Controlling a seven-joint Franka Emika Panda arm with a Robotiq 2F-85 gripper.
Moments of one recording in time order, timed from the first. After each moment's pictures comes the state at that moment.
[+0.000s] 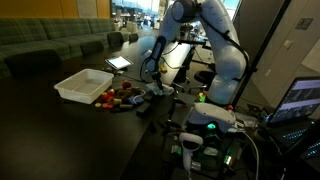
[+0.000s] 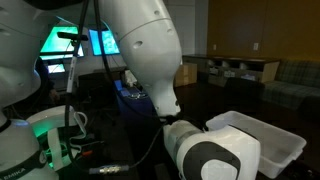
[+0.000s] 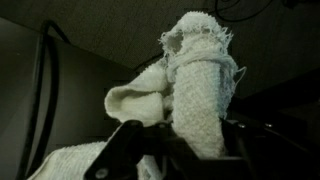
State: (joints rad) arm -0.36 0.74 -0.20 -2.02 -0.40 2.36 -0.59
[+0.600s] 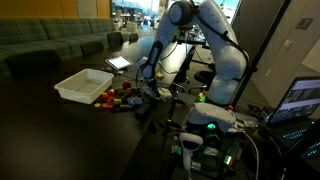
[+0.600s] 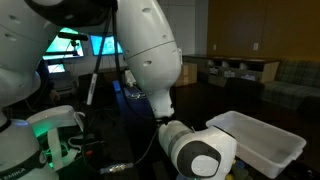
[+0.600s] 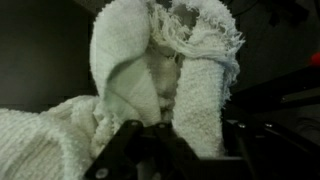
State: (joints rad) arm -0.36 0.80 -0.09 -2.03 -0.40 2.36 -0.68
